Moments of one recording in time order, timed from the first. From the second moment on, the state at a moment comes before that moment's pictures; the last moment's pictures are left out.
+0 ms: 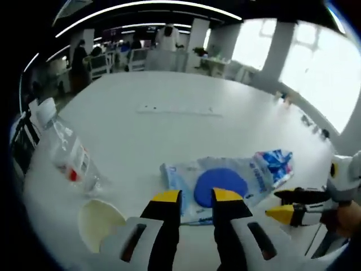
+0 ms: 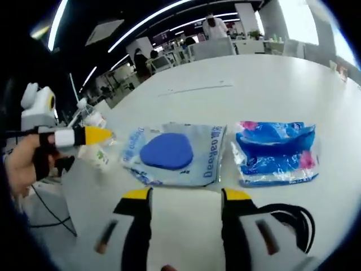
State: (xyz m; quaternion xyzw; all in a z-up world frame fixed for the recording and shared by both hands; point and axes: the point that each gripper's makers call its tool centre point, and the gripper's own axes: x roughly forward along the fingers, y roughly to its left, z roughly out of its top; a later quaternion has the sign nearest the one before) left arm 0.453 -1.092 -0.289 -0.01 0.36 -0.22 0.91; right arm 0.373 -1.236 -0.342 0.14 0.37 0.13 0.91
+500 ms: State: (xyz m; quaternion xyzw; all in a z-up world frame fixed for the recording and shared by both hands) left arm 0.443 -1.082 -0.268 0.01 0.32 -0.22 0.92; right arm 0.366 -1.240 -0.333 0.13 0.37 0.13 0.91
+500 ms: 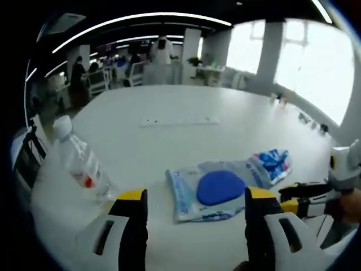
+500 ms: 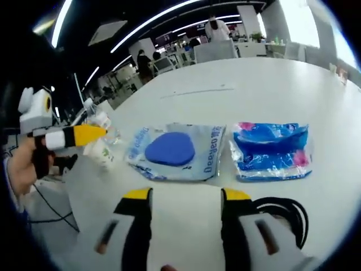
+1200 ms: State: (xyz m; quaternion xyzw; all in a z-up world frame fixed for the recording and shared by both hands) left arm 0.449 -1.091 -0.326 0.04 0.42 -0.21 0.88; right arm 0.382 -1.257 -0.344 0.16 0.37 0.10 0.91
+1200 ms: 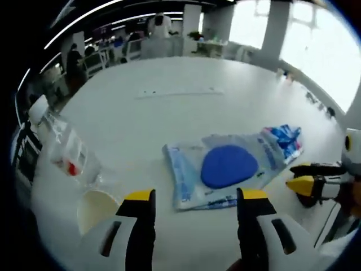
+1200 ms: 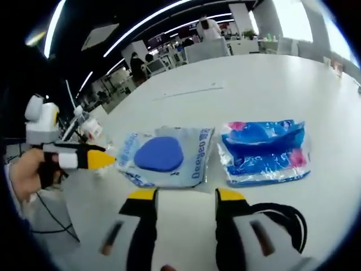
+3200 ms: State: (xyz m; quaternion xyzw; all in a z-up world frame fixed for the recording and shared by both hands) left arm 0.463 -1.077 -0.364 0.05 0.46 -0.17 0.87; right arm 0.403 -1.254 -0.363 0.16 0.37 0.10 0.91
